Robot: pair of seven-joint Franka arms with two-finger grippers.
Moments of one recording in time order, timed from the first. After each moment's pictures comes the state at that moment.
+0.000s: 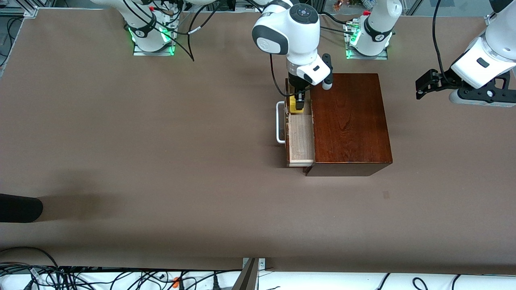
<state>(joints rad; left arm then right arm) -0.05 -0.06 -0.05 -1.70 0.02 1.61 -0.02 0.84 0.78 0.29 -1.13 -0.34 2.05 -0.37</state>
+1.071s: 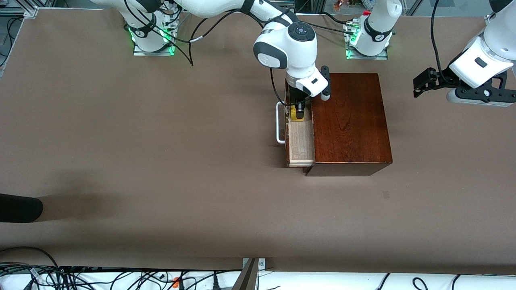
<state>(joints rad) -0.05 -0.06 -0.05 -1.70 0.00 1.59 -0.02 0.84 0.85 0.26 -1.12 -0.35 2.13 -0.37</state>
